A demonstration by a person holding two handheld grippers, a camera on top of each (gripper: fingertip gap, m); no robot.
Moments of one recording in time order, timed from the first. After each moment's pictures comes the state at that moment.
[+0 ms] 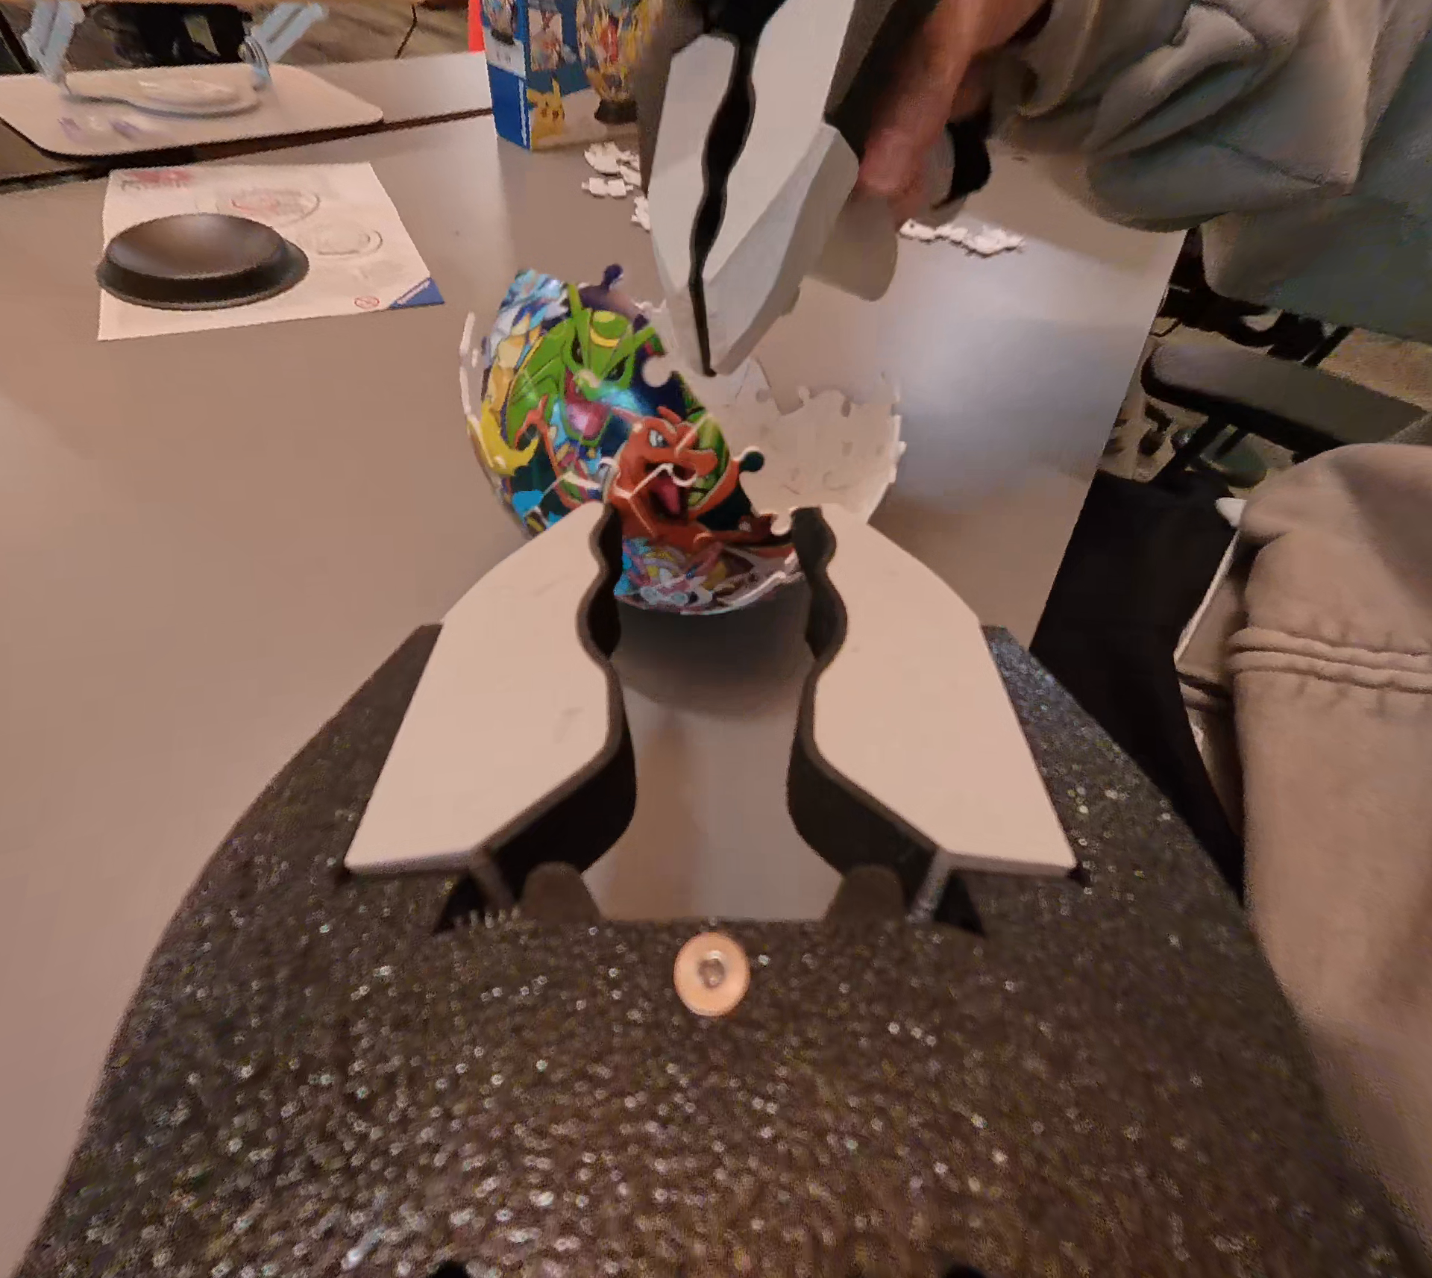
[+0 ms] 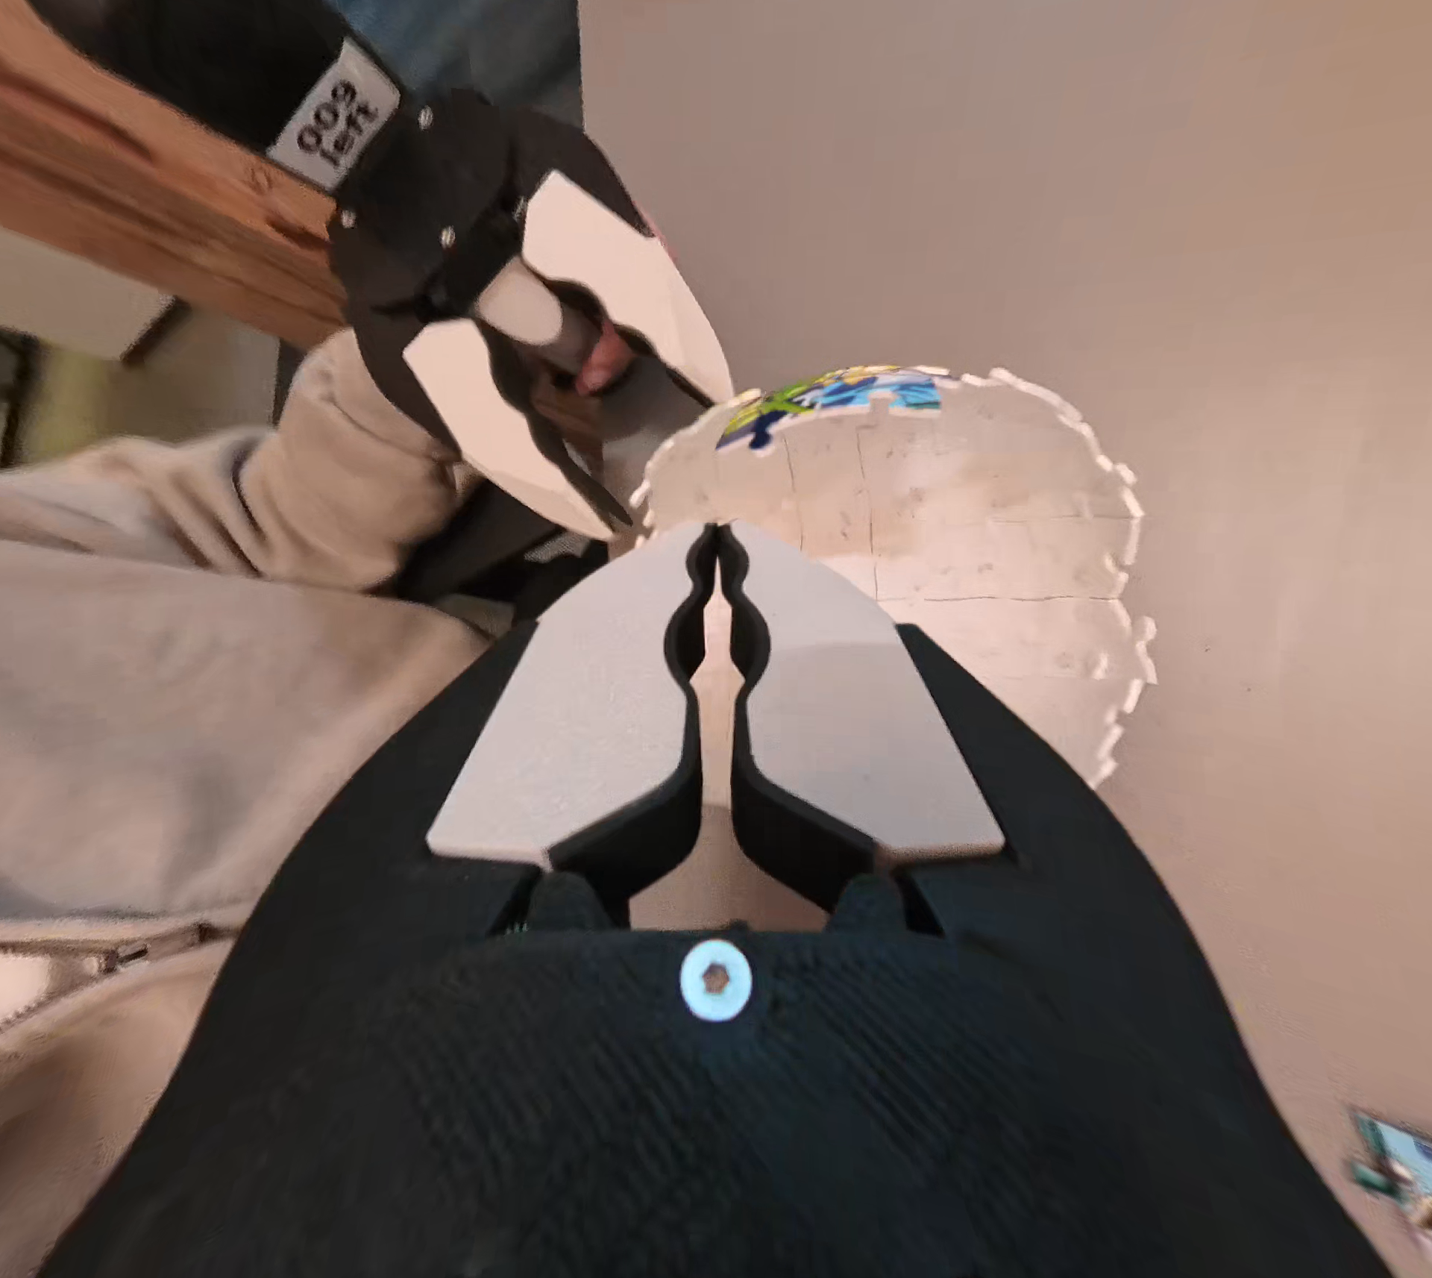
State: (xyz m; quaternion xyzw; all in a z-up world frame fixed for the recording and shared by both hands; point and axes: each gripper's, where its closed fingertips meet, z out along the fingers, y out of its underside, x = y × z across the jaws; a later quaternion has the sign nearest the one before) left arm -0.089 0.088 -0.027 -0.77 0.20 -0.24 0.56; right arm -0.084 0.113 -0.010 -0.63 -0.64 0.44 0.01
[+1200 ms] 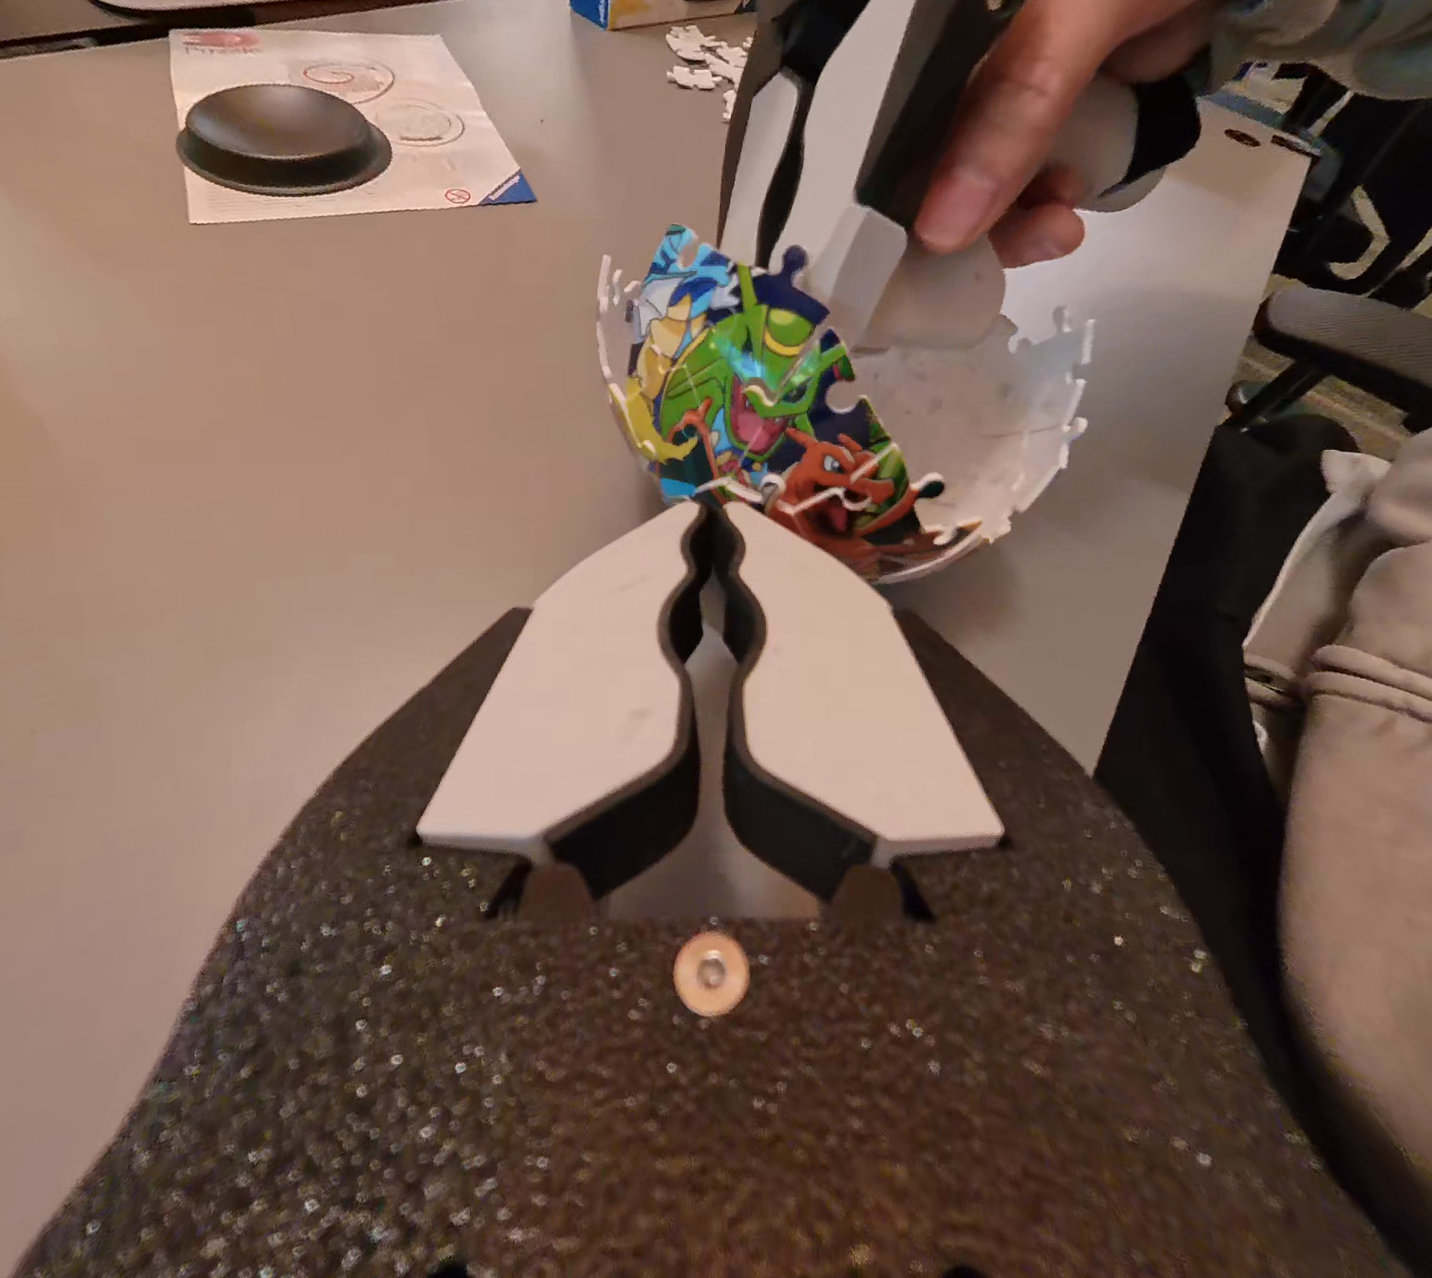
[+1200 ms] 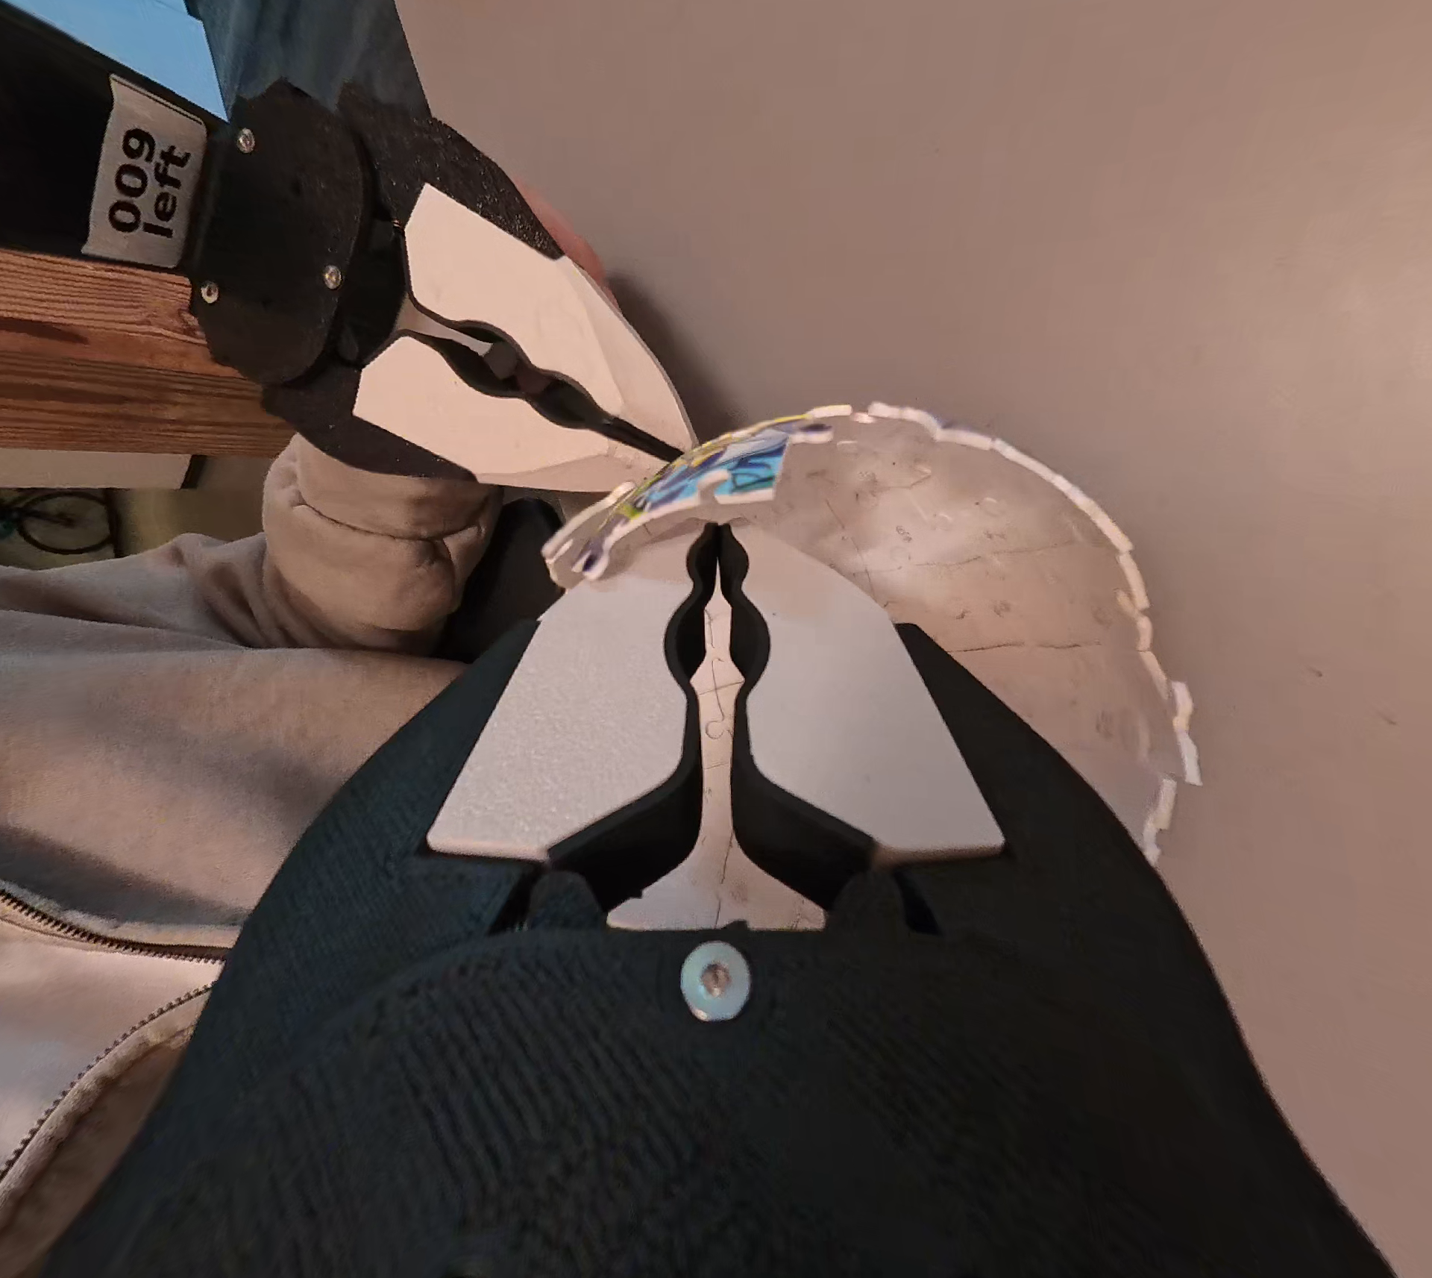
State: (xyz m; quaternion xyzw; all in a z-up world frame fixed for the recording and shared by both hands) left arm -0.130 0.103 -0.049 -0.81 0.18 -0.22 0.51; right arm -0.120 0.108 -0.046 -0.73 -0.56 0.39 -0.06
